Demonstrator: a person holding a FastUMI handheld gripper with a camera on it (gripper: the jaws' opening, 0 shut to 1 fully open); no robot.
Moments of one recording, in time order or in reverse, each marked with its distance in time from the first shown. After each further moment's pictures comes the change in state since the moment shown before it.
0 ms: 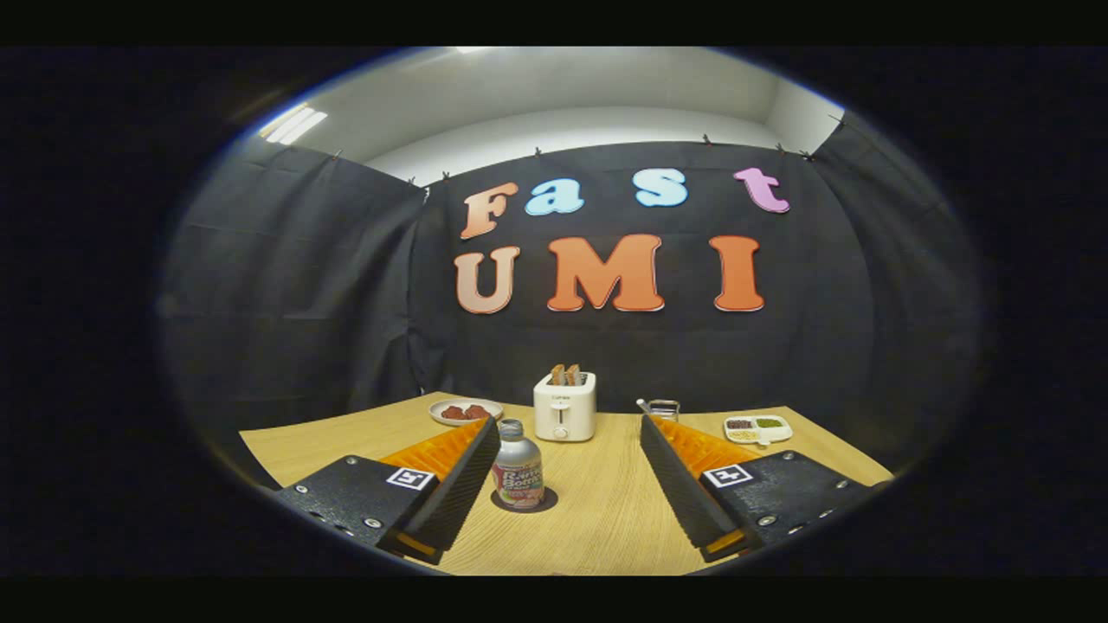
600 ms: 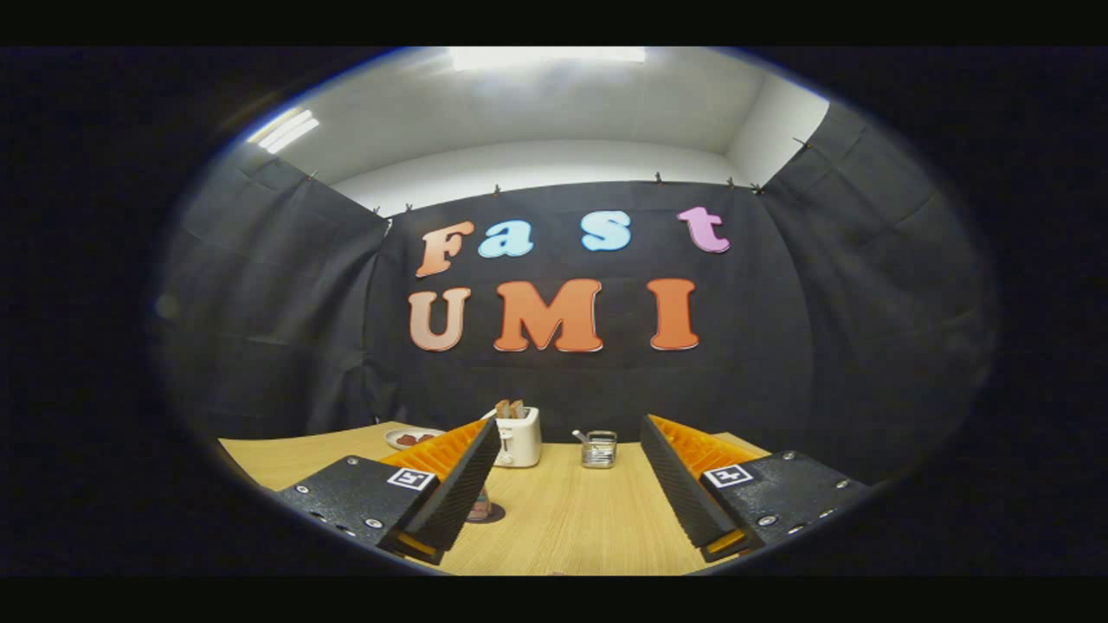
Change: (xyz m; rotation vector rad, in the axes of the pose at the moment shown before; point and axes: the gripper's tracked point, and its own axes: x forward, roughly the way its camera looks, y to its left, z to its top) arm -0.048 -0.060 0.041 -0.020 -0.160 -0.183
